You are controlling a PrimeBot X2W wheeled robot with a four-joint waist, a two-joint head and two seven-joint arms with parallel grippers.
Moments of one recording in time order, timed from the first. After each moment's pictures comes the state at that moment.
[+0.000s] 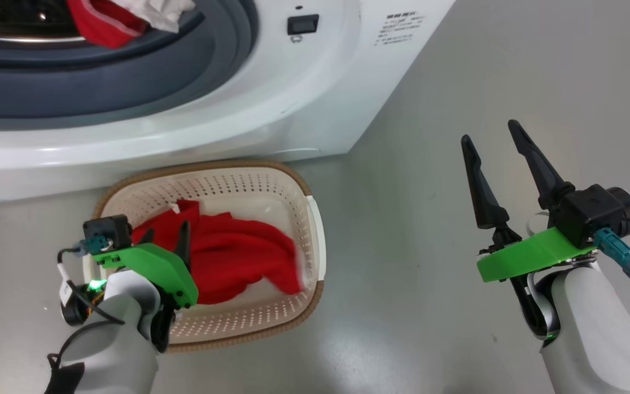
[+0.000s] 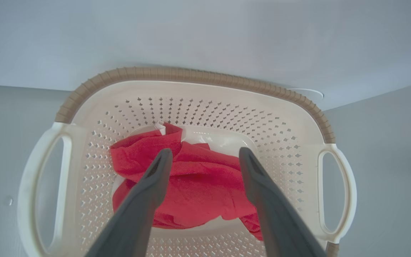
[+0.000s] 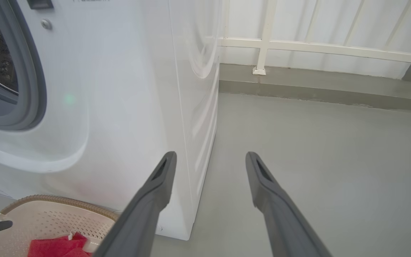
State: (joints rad) left arm -0.82 0.05 -0.35 1.28 -0.67 -0.07 -0.19; right arm -0.38 -0.05 0.06 0.25 0.17 0.12 -0.26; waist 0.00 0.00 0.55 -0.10
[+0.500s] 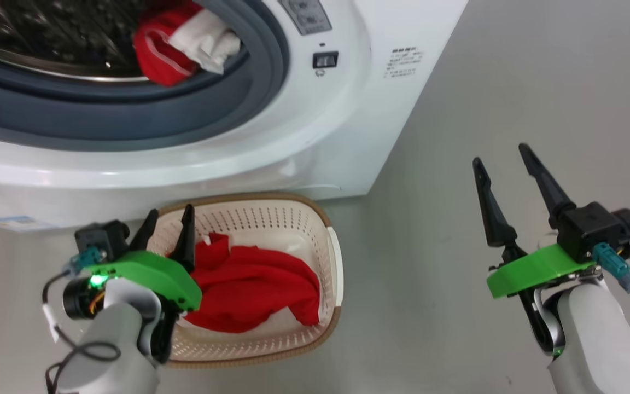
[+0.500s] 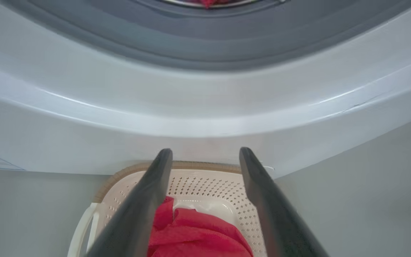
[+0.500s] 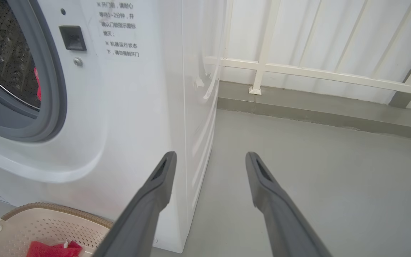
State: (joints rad) left arm -0.68 0.09 -0.29 0.97 -0.60 -0.08 -0.25; right arm -0.34 -0.05 0.01 0.29 0.10 0.12 -0.26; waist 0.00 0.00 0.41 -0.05
